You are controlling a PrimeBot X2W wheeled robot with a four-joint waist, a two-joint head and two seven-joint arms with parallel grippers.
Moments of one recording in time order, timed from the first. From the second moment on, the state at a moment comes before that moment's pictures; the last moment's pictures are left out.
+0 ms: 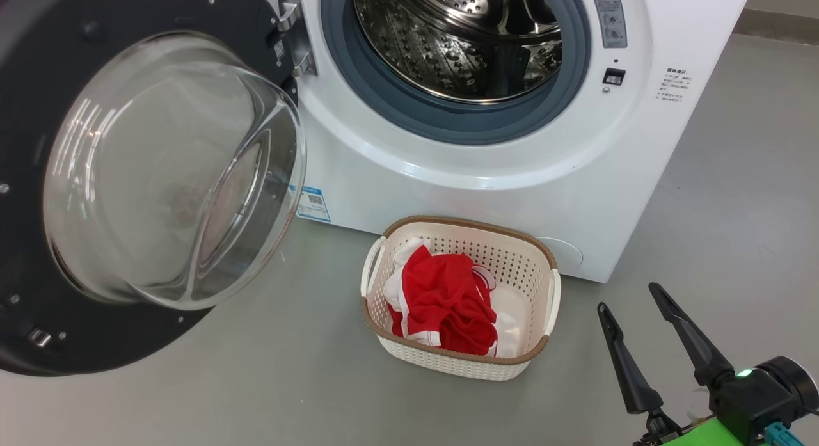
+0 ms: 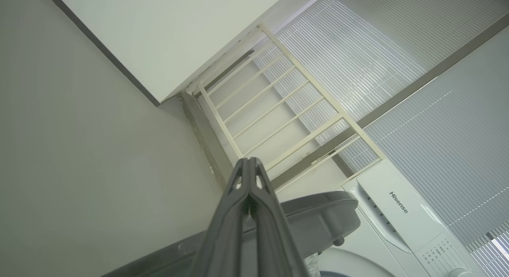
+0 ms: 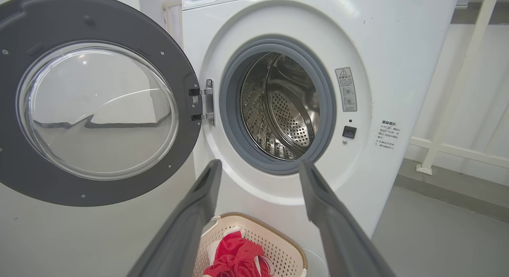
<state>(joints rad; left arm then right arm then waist) -0.49 0.21 0.57 0.23 -1.00 0.17 0.08 0.10 -0.13 0.07 -0.05 0.17 0.13 -0.26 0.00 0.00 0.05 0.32</state>
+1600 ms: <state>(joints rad) -0.57 0.35 0.51 0.54 -1.19 0.20 0.63 0.10 -0.14 0.08 -0.04 0.18 0.13 -0.26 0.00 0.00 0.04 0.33</state>
